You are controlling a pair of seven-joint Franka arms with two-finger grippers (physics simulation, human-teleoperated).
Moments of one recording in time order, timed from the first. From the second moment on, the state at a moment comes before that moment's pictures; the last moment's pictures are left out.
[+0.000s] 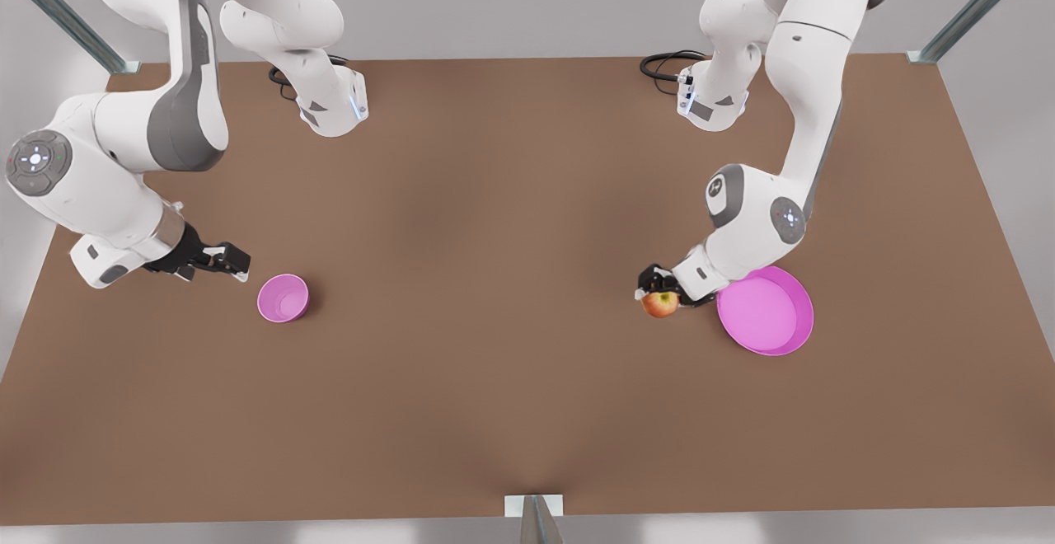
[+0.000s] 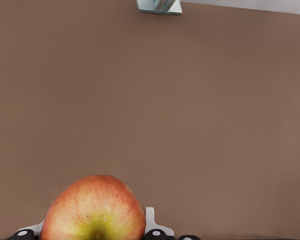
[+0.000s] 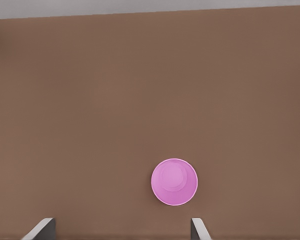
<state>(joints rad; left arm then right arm) -0.07 0.34 -0.30 -1.88 -0.46 2.39 0.14 0.04 0.16 0.02 -1.53 0.04 1.72 0.08</state>
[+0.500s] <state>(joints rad) -0.08 0.67 -0.48 -1.58 -1.34 2.25 0.81 0.27 0.54 0.02 -1.53 1.13 1.97 0.06</state>
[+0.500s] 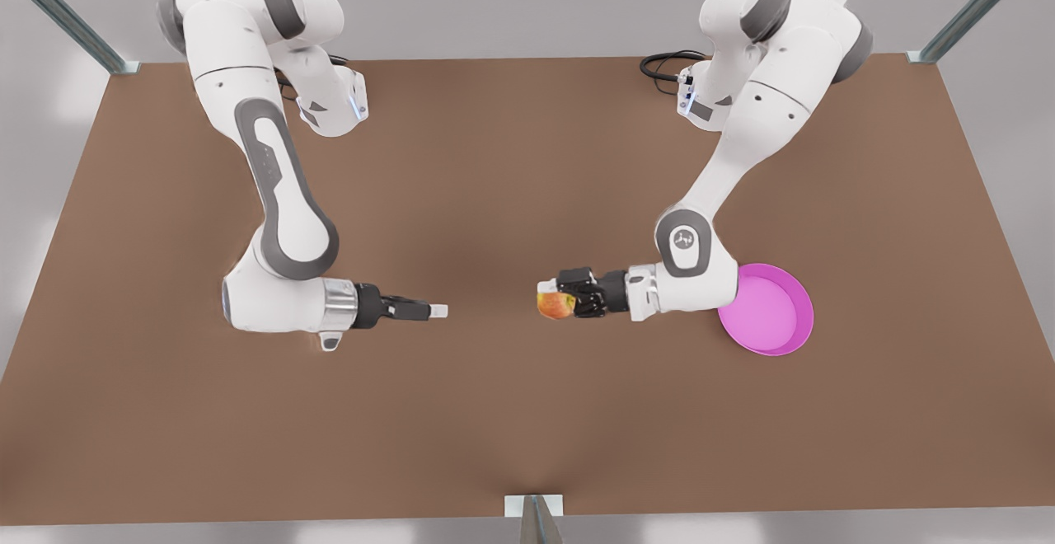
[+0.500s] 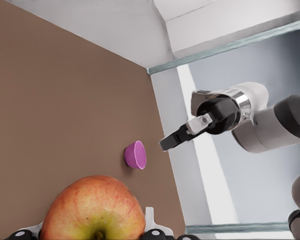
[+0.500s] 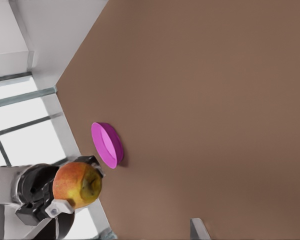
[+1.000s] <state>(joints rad) -0.08 0.89 -0.58 -1.41 -1.52 2.20 1.65 0.25 0.59 0.09 -1.69 1.66 2.09 -0.25</state>
